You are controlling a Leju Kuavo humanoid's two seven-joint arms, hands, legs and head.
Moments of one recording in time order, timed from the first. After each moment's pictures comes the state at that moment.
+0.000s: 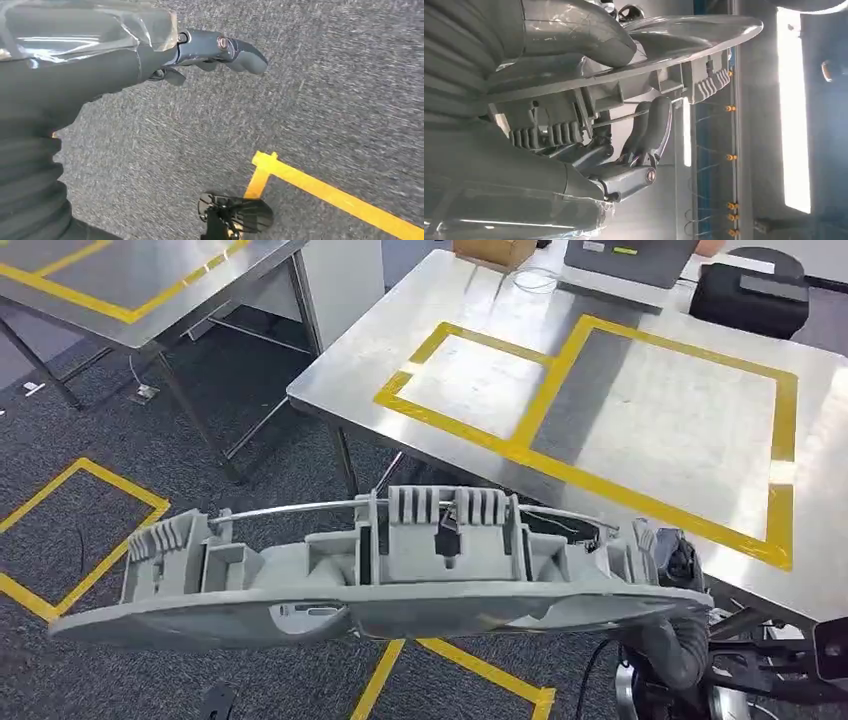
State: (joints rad) left arm -0.04 -0.02 0.18 -0.40 -0.18 0.20 -0.05; right arm 0.07 0.00 0.15 -1.91 -0.79 0.81 -0.16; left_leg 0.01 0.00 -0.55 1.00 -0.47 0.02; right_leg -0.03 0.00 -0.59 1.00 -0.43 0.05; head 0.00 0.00
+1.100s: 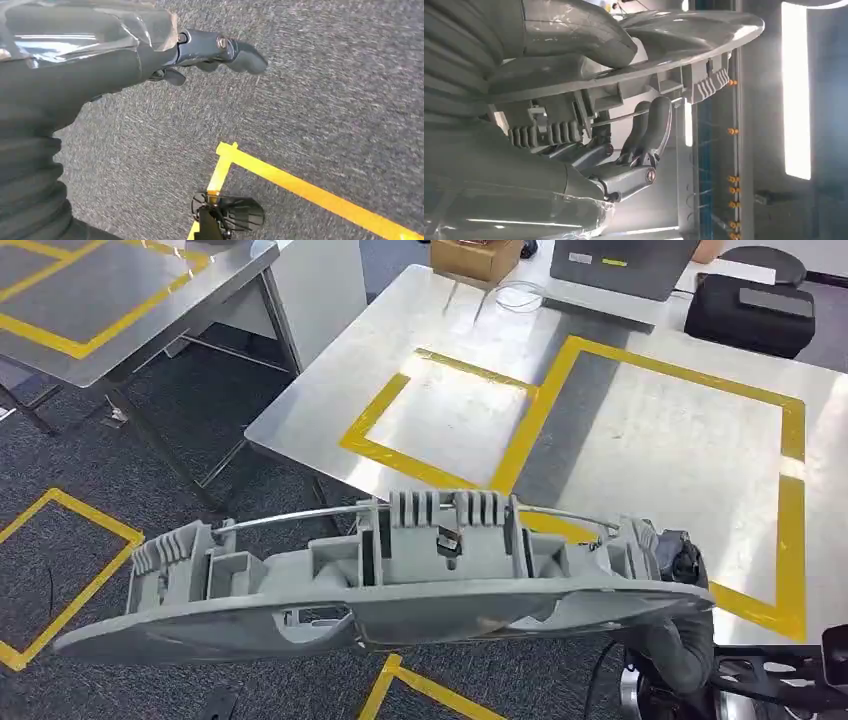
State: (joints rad) left arm -0.04 -0.02 0.18 -0.41 -0.19 0.20 -0.04; right arm 0.09 0.01 0.14 -1.94 -0.78 0.80 -0.15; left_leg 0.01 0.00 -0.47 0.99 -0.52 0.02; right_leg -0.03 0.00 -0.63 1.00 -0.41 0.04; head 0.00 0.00
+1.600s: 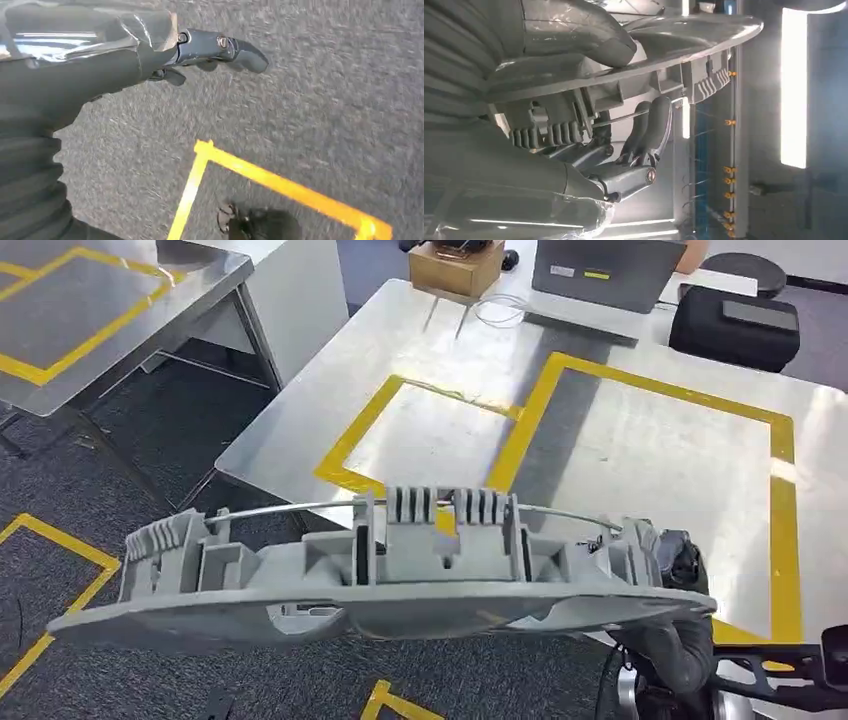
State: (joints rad) left arm -0.03 -0.01 0.19 -0.41 -0.20 0.20 -0.04; right arm 0.08 0.02 0.14 -1.94 -0.78 0.81 -0.15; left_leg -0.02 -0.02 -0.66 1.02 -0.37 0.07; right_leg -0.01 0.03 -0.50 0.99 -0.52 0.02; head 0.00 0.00
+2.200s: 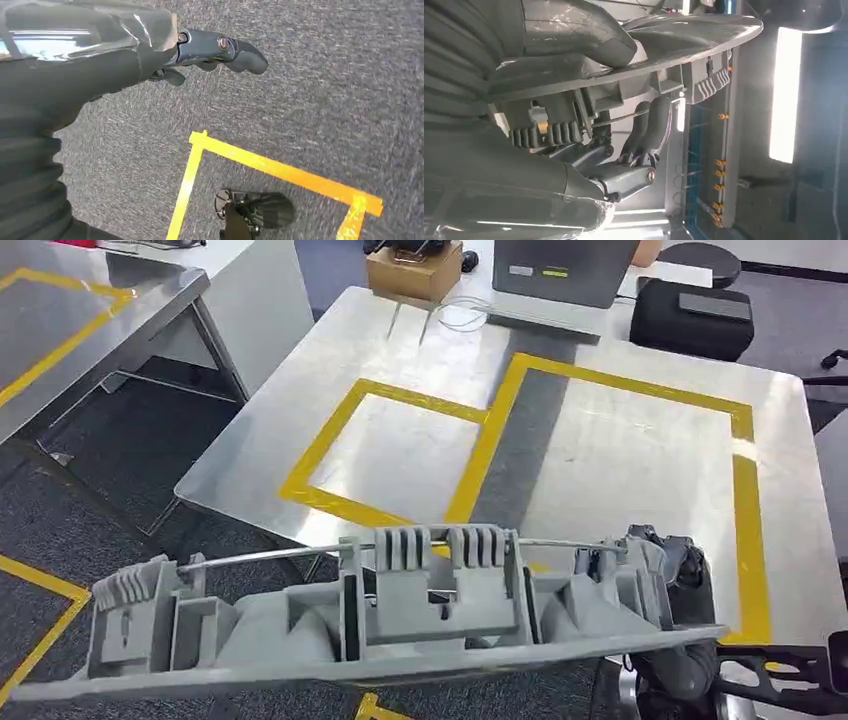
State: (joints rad) left arm 0.00 -0.04 0.21 -0.42 -0.19 0.20 -0.04; right arm 0.07 0.01 0.16 -1.95 -0.79 0.85 -0.15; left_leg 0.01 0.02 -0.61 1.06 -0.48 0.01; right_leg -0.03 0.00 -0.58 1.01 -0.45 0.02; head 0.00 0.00
